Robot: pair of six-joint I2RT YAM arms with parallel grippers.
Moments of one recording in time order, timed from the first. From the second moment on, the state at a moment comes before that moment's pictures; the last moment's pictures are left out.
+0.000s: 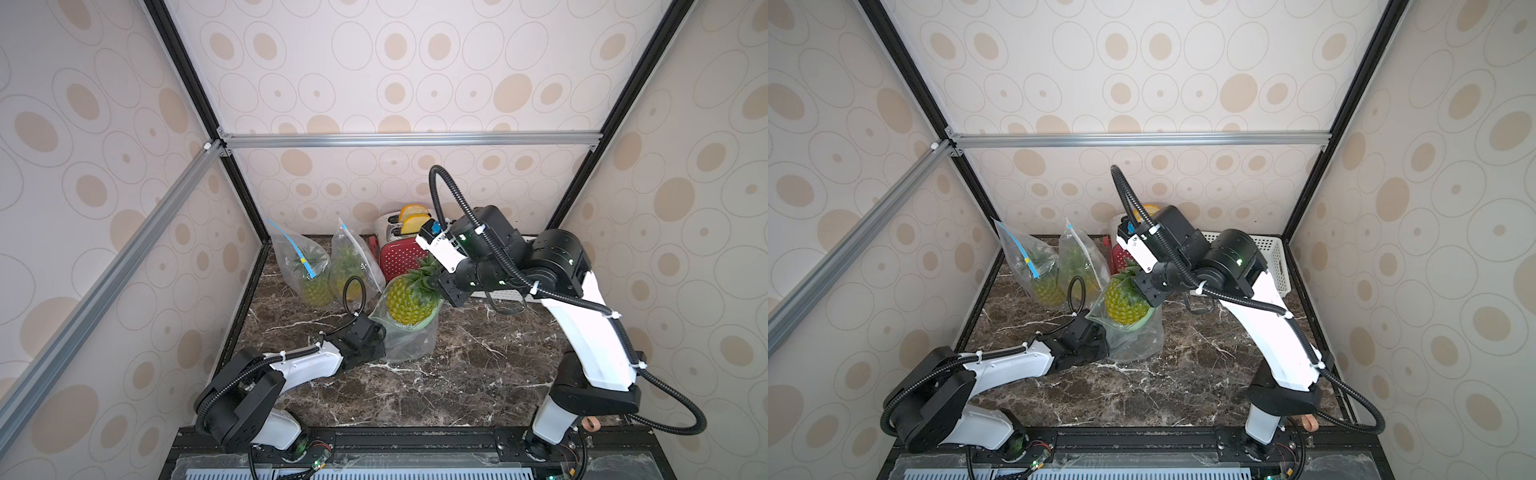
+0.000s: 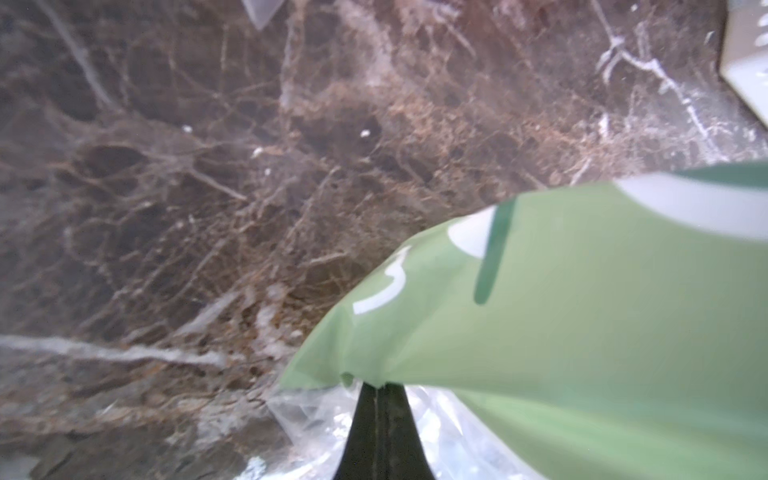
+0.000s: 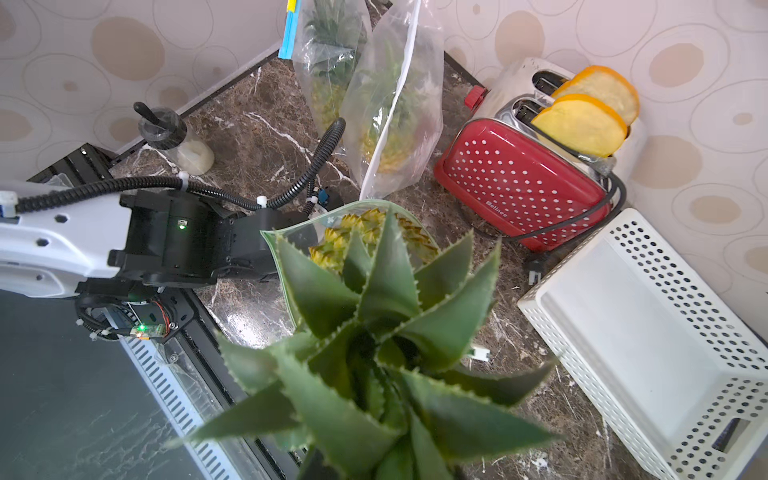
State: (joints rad) left arm -0.70 1.43 0.61 -0.16 -0.06 -0.89; right arm 1.05 1.71 2.53 -1.62 0.14 0.05
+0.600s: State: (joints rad) left arm -0.72 1.39 0.70 -0.25 -0.06 -0.85; right arm 1.02 1.55 2.47 -1.54 0.17 -0.02
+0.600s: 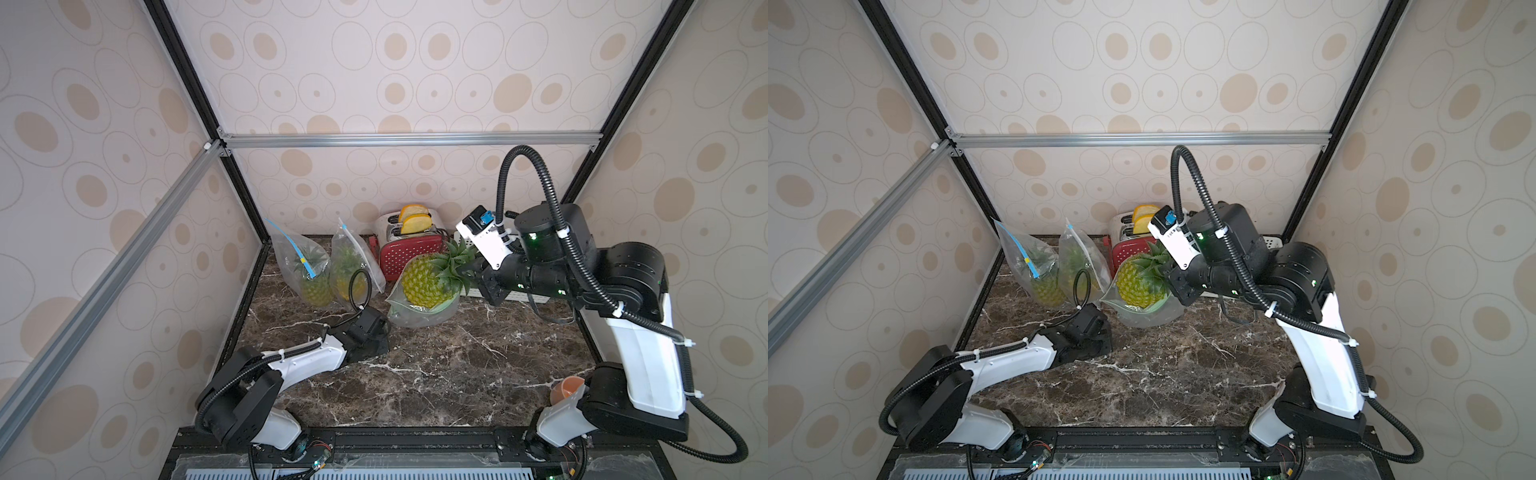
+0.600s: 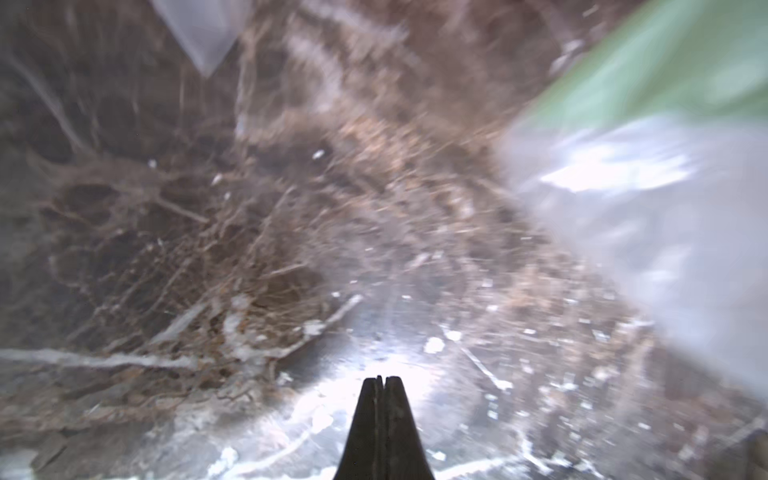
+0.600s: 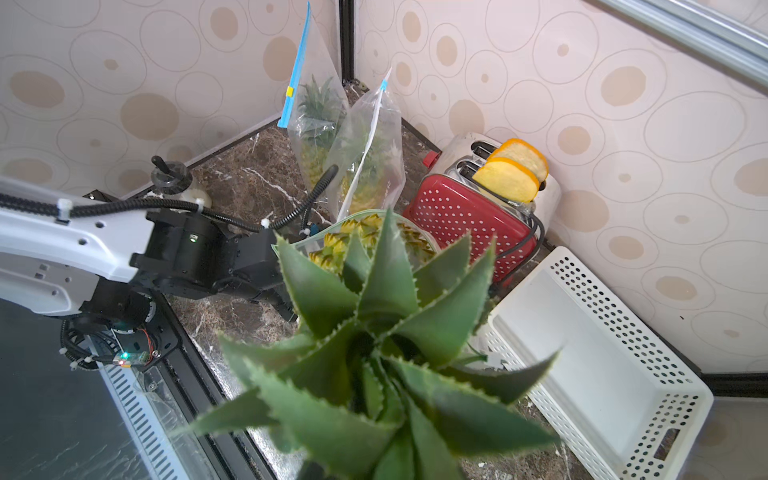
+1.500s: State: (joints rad) left arm -0.78 1.04 0.47 0.12 -0.04 -0.67; right arm 0.93 1.57 2.12 -1.36 0.16 0.01
